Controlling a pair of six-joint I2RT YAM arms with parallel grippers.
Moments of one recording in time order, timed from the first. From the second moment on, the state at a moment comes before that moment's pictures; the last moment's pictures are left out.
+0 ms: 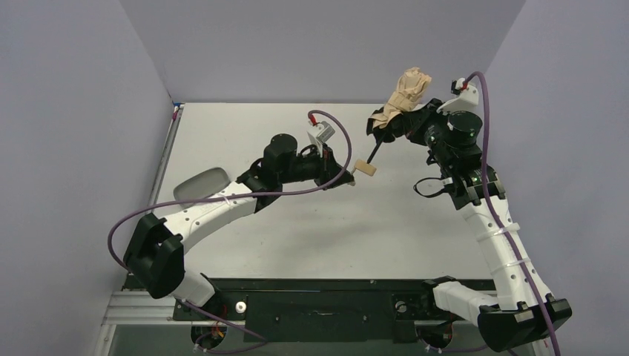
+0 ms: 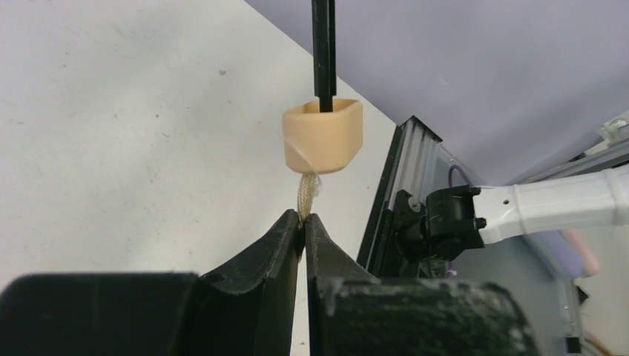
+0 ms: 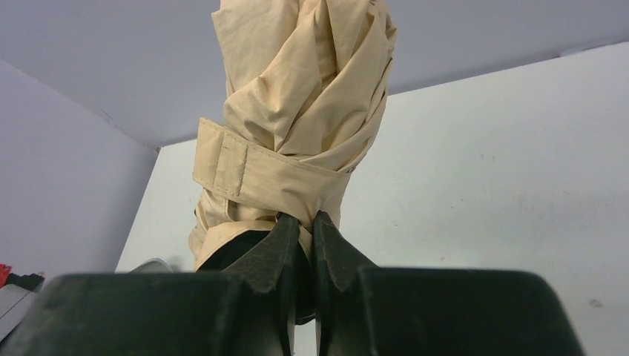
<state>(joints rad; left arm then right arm) -0.75 1.50 1.12 0.22 0.53 -0.51 0.24 1.10 1.27 -0.33 0.03 0.50</state>
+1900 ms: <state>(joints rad) -1.06 1.74 1.56 -0.29 -0.33 0.11 0.46 1.10 1.30 -0.37 0.51 0.40</state>
